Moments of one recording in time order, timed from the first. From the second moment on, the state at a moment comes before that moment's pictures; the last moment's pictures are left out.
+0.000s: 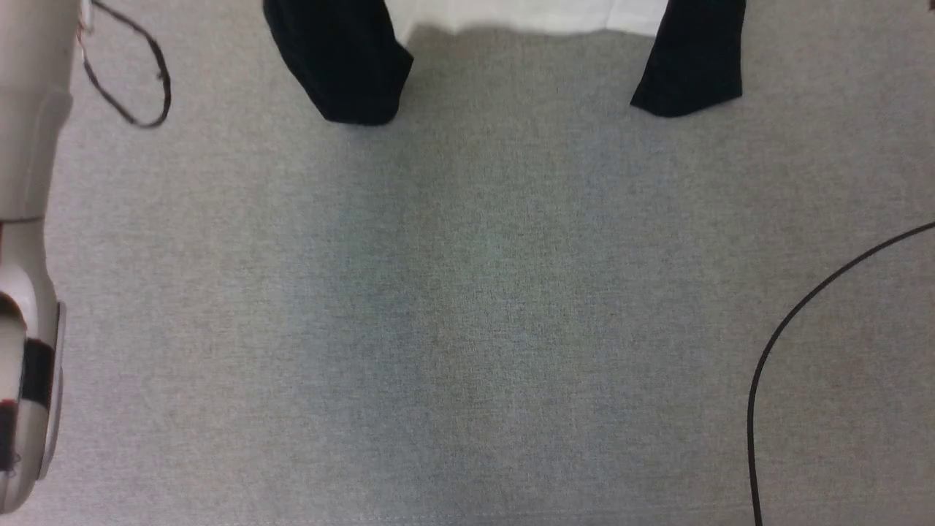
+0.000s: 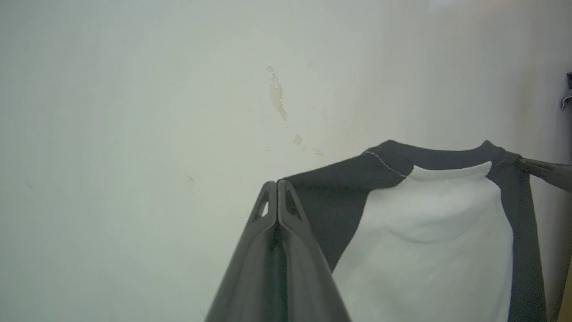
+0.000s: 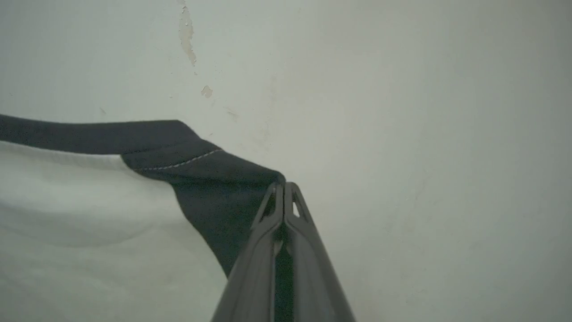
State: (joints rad) left arm -1.55 0.35 -0.49 0.63 -0.65 0.00 -0.11; right arm -1.71 -0.05 -0.10 0.99 -0.09 0.13 0.03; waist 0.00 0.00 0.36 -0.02
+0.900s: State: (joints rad) left arm -1.67 0.34 -0.43 0.66 -0.66 -0.04 -0.25; right arm -1.86 -0.05 -0.13 1.00 -0.14 0.13 -0.05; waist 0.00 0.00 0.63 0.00
